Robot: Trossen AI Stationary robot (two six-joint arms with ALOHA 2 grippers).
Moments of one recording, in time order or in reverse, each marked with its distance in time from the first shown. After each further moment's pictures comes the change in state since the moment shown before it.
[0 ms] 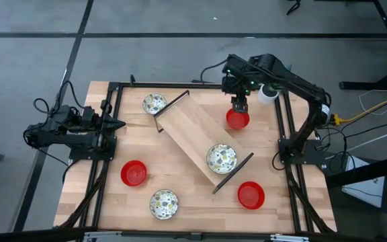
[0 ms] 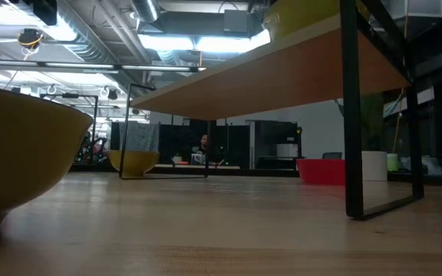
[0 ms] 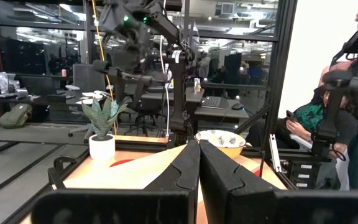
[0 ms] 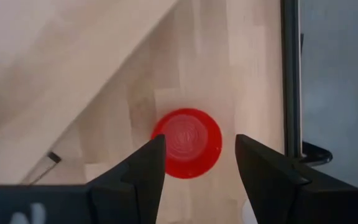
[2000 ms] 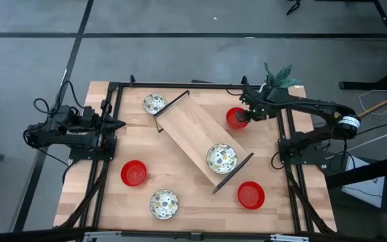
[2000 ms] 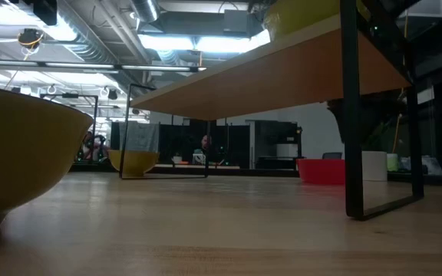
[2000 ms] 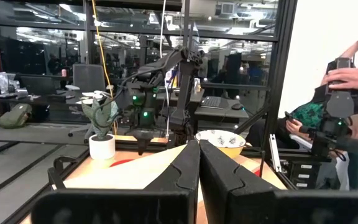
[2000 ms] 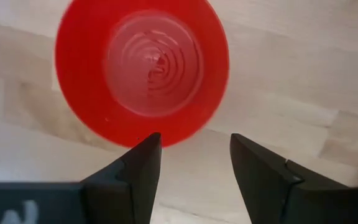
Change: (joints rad) left arm 0.000 0.000 0.000 0.000 0.000 0.000; right arm -0.123 -0.367 -1.064 0.599 0.000 1.164
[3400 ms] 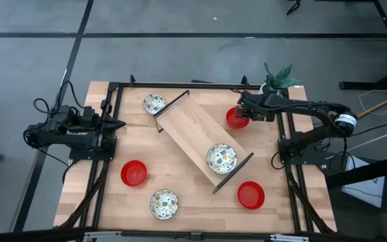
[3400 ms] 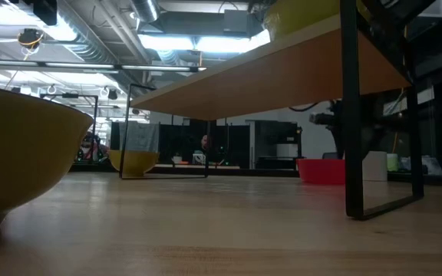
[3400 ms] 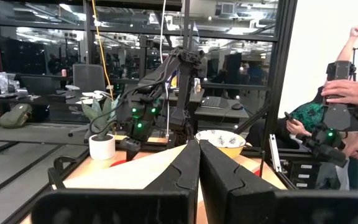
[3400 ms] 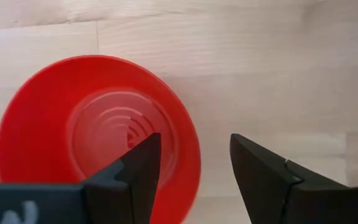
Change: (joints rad) left arm 0.000 0.000 0.000 0.000 0.000 0.000; right arm 0.000 0.050 -0.128 0.226 0.206 0.259
